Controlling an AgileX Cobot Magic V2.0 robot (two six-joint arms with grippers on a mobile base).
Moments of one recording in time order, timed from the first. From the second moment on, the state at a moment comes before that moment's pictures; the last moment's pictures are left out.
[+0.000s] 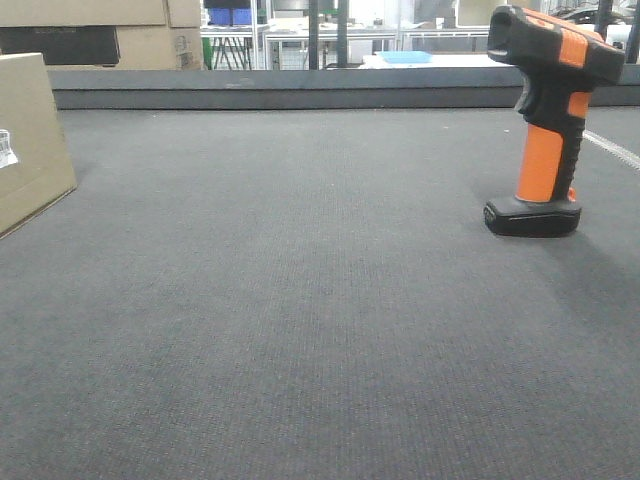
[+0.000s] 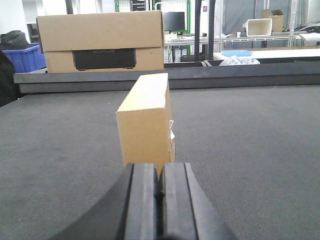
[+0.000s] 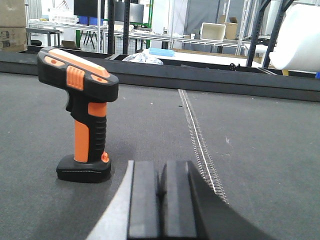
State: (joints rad) left arm 0.06 0.00 0.00 -0.04 0.02 0.12; right arm 0.00 0.00 0.00 0.08 0.05 -0.10
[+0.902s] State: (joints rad) left arm 0.06 0.00 0.00 -0.04 -0.03 0.12; right arm 0.00 0.00 0.00 0.08 -0.04 -0.10
